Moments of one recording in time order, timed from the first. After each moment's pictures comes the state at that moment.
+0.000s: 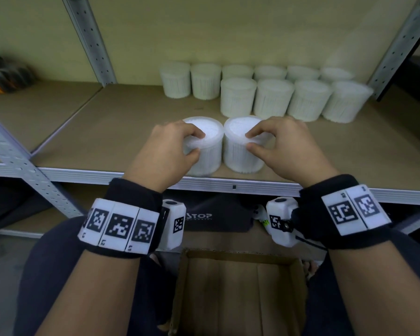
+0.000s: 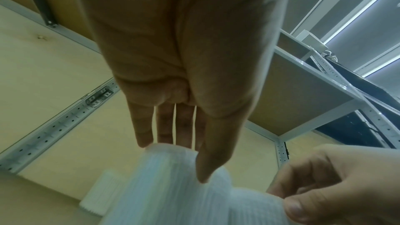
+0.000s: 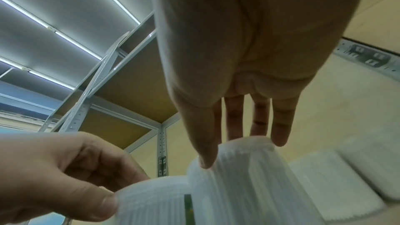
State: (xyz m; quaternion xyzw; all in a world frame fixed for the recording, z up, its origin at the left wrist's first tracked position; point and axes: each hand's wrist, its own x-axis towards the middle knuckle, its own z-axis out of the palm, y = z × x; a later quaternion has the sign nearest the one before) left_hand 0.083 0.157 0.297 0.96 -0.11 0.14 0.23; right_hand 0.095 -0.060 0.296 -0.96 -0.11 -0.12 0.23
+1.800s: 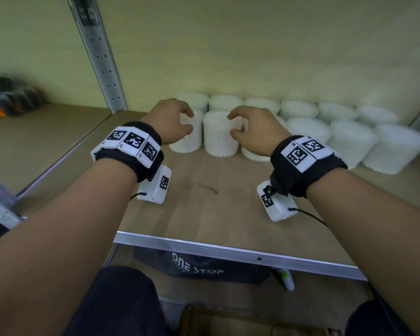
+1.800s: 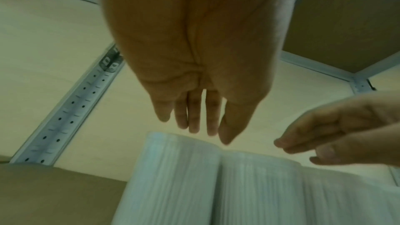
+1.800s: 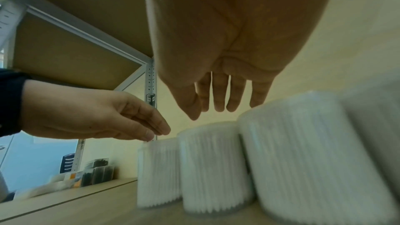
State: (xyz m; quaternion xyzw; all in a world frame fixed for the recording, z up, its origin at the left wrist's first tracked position) left_hand 0.289 0.214 0.316 0.98 -0.07 0.07 0.18; right_hand 0.286 0.004 0.304 -0.95 -0.18 -0.09 0.25
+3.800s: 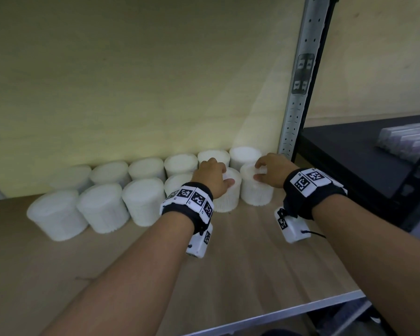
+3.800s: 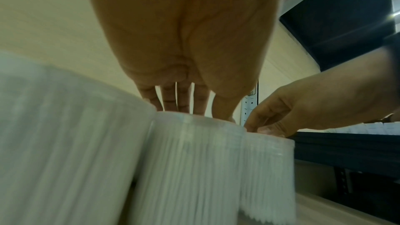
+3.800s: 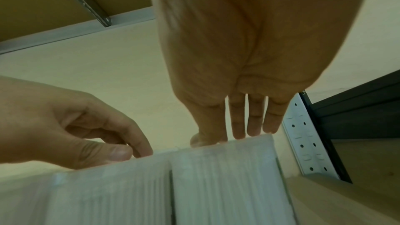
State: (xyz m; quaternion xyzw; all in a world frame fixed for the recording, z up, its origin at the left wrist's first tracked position) left_hand 0.336 -0.118 0.308 0.96 -0.24 -0.01 0.17; right_hand 0.285 -0.289 0.338 -0.99 0.10 0.03 0.11
